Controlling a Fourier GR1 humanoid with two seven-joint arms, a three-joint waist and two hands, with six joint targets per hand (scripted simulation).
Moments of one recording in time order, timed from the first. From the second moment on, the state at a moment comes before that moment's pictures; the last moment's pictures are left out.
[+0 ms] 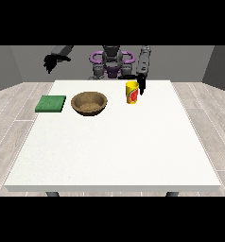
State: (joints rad) left arm -0.29 0.02 0.02 -1.05 0.00 0.27 -0.61; right arm 0.02 -0.21 -0.25 -1.48 -0.28 0.36 -0.31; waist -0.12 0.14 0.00
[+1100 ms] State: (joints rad) left arm -0.53 0.06 -0.09 -0.68 -0.35 0.68 -0.45; right arm -0.04 -0.36 -0.35 -1.37 -0.41 0.48 -0.17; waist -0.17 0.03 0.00
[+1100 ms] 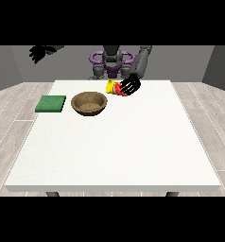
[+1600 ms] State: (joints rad) left arm -0.77 0.13 -0.36 -0.44 -0.82 0.73 0.02; right arm -0.10 -0.38 -0.35 -1.27 -0.37 0.41 -0.09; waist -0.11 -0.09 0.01
